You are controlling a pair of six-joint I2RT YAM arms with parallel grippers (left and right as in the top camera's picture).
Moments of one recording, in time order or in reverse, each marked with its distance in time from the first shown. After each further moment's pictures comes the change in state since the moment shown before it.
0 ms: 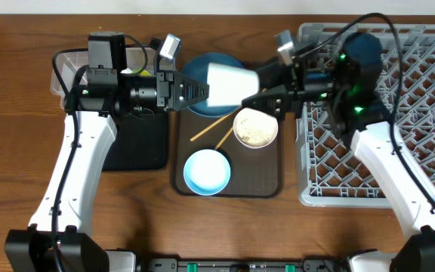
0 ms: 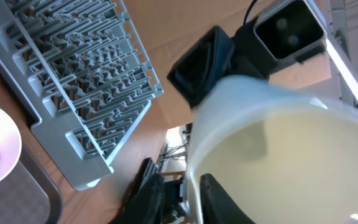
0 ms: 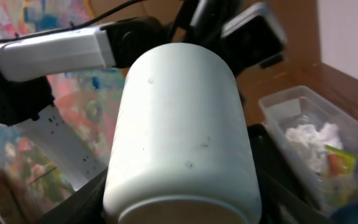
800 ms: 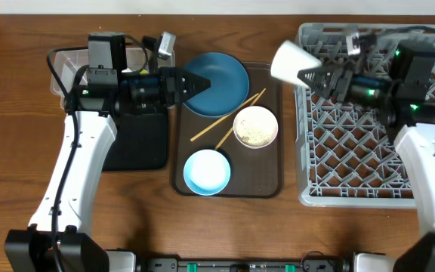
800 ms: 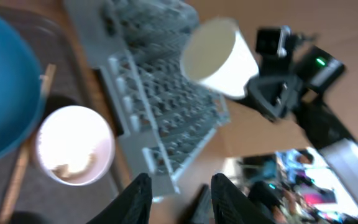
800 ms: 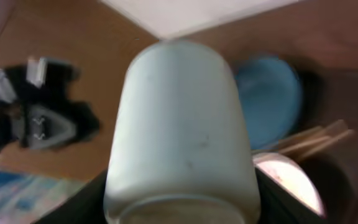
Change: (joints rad) left arm 0.000 0.000 0.000 -0.002 -0.360 0.006; right arm -0.307 -0.047 -0.001 -0.672 0.368 0.025
